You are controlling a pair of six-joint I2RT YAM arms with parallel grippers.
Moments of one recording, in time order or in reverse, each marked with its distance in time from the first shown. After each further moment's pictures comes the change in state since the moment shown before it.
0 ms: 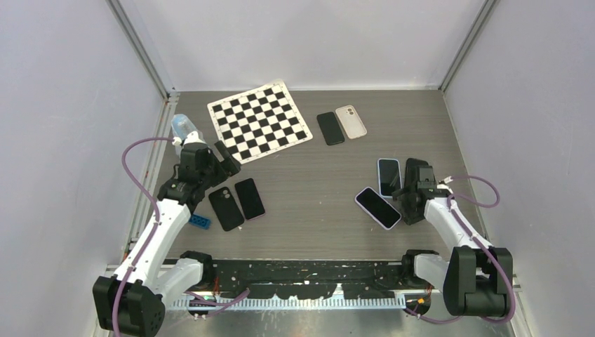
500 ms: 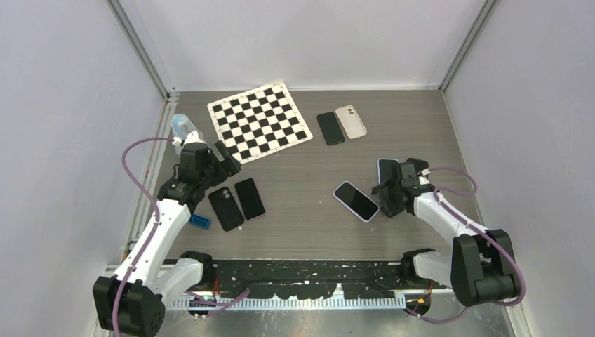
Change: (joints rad) left arm 0.000 0.000 0.000 0.000 -0.005 0.000; right arm 0.164 0.073 0.008 0.138 -0.109 0.098
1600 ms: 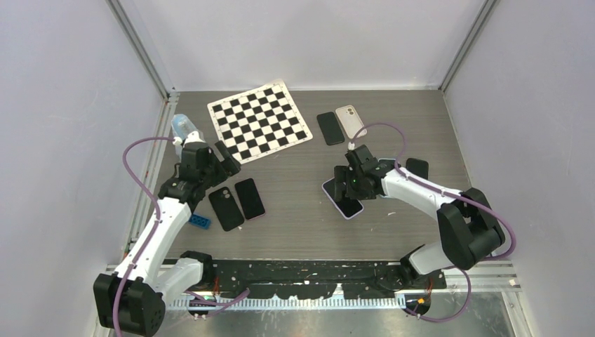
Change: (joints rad) left arm 0.000 0.013 0.003 -0.004 -0.006 0.001; right arm 0.396 0.279 0.313 -0.036 -0.071 -0.691
